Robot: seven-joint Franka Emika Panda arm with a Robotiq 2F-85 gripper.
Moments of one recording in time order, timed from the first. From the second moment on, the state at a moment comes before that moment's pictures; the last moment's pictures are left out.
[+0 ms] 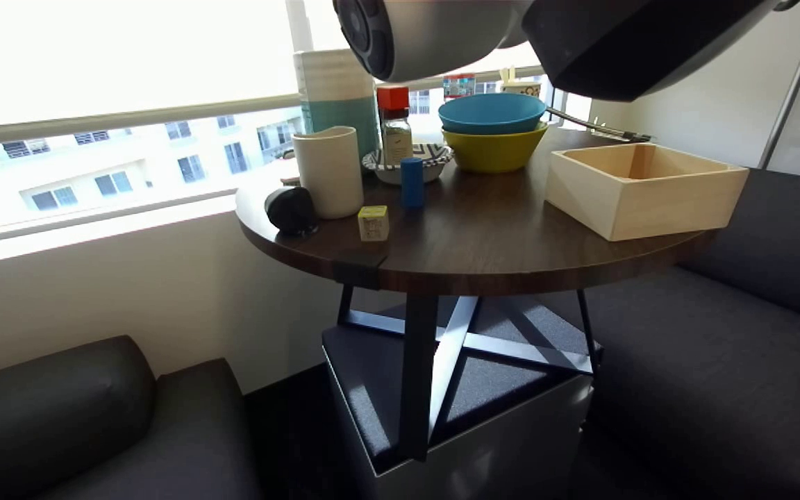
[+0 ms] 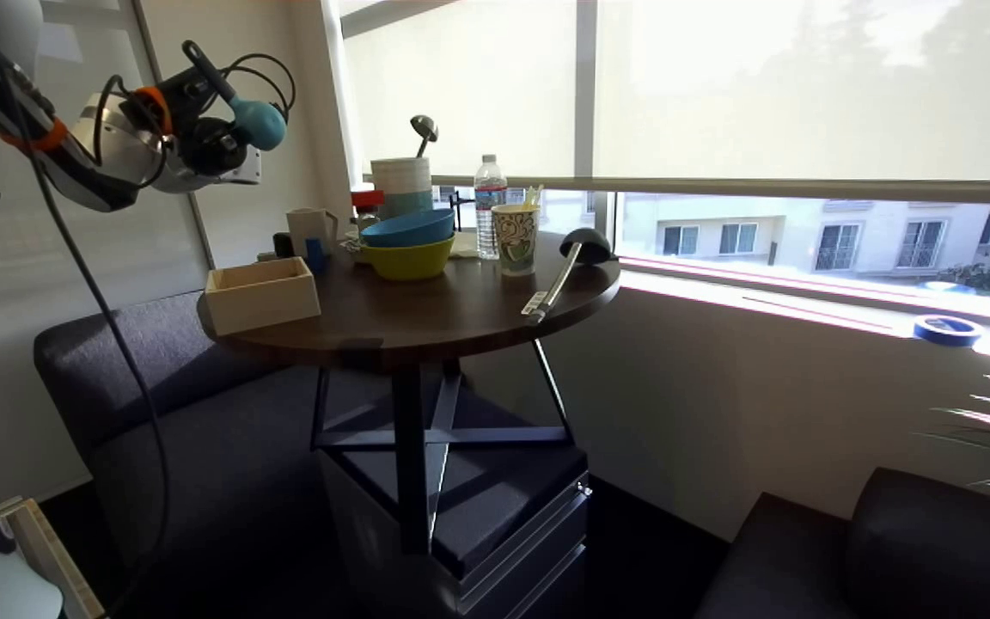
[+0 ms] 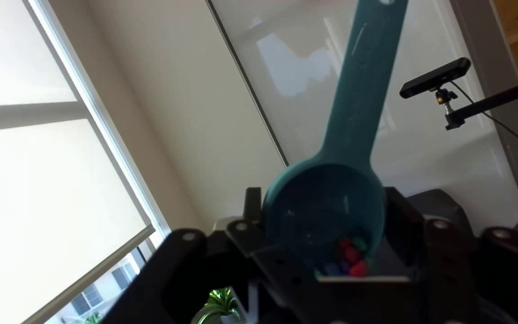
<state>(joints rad) 0.35 0.08 0.37 -2.12 -1.33 0.88 -0.42</state>
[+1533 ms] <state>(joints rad) 0.32 -0.02 0.30 -2.11 -1.09 0.83 -0.08</state>
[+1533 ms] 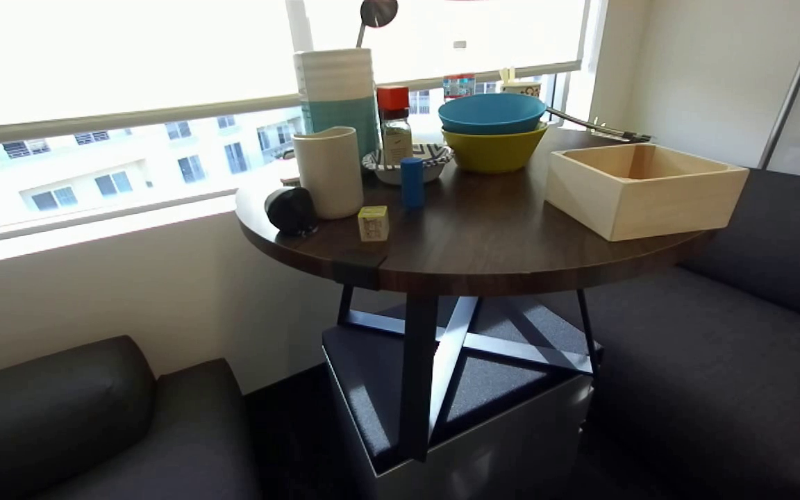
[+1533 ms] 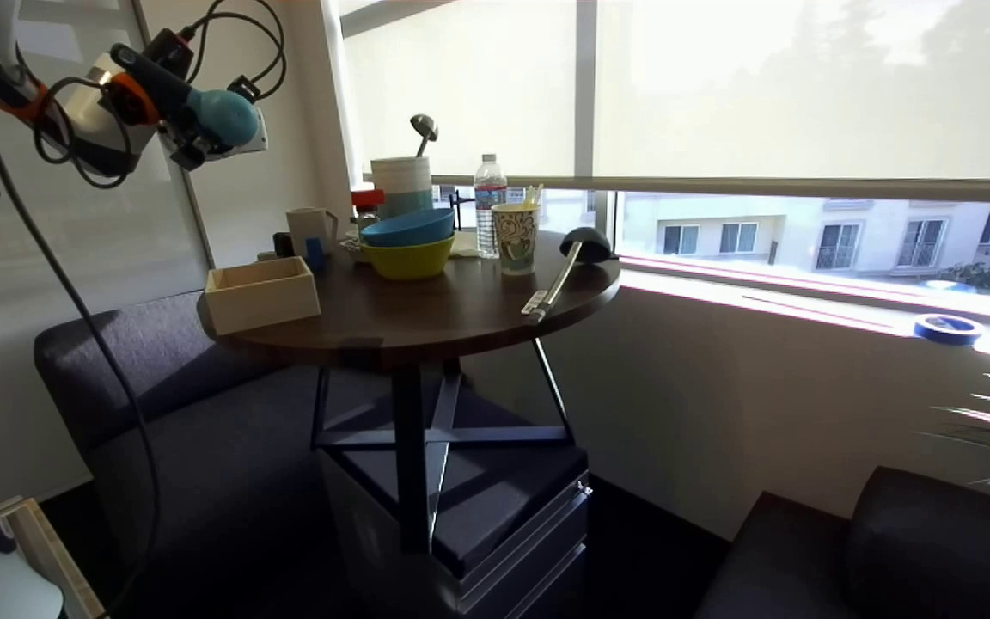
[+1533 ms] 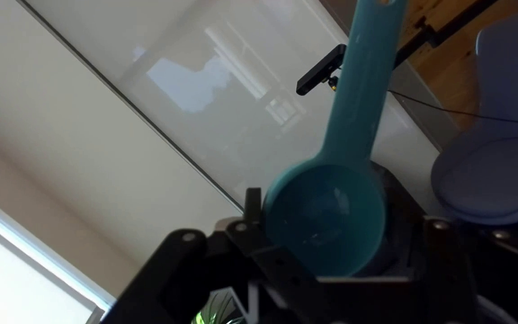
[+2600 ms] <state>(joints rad) 0.26 -0.15 0.22 -2.01 -0.66 1.14 0.28</state>
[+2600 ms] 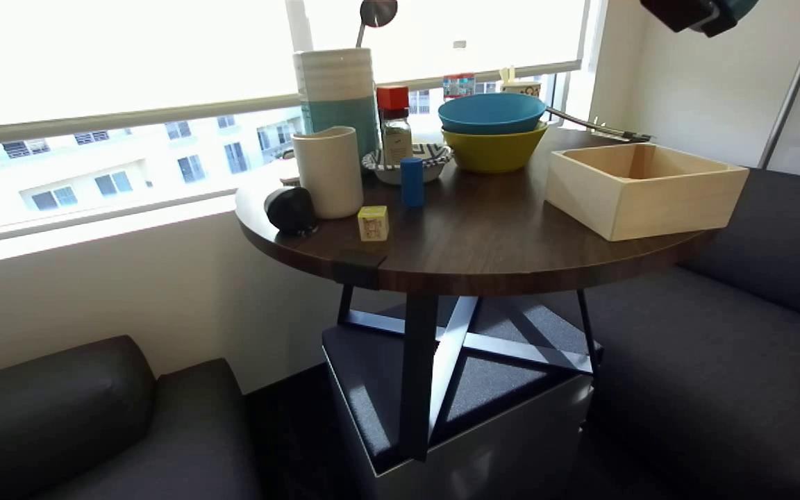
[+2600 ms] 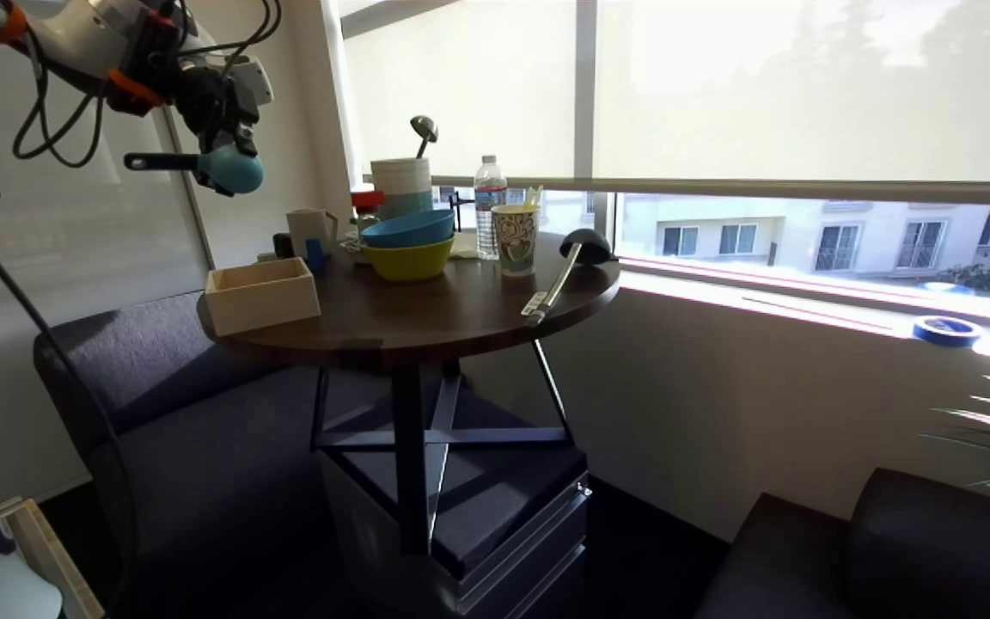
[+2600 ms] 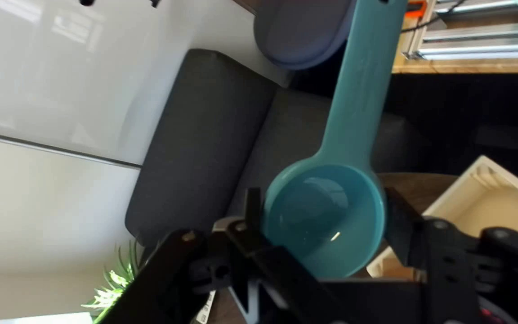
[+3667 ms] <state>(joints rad) 0.14 -0.16 0.12 -2.02 -0.55 1.28 0.31</state>
